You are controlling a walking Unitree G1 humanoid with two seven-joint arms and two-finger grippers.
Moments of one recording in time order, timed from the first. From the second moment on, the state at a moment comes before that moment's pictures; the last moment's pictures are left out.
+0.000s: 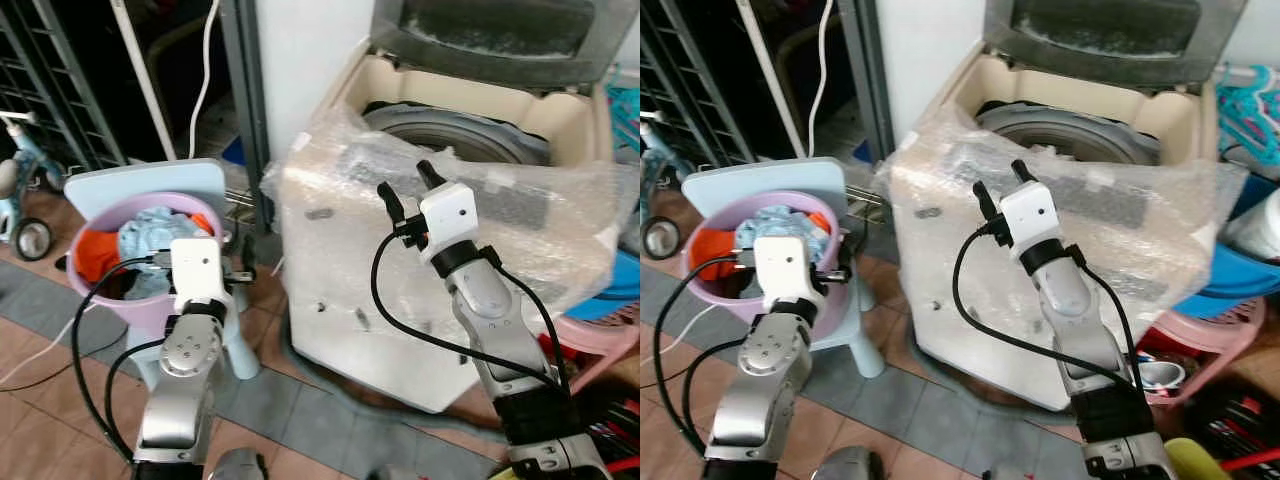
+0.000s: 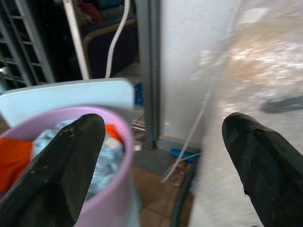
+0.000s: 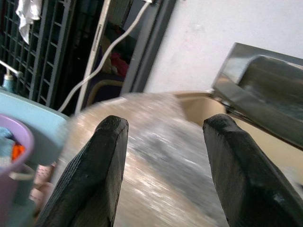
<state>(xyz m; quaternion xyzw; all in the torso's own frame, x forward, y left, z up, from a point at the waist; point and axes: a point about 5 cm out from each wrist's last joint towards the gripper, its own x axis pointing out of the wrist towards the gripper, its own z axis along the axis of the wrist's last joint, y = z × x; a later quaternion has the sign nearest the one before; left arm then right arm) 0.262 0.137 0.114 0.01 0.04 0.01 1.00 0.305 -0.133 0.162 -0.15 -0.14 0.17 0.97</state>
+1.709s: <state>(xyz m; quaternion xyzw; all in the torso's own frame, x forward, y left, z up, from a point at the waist) 0.253 0.154 0.110 0.02 0.05 0.03 1.00 0.294 -0.118 0.151 -0.10 -0.05 0.17 0.98</state>
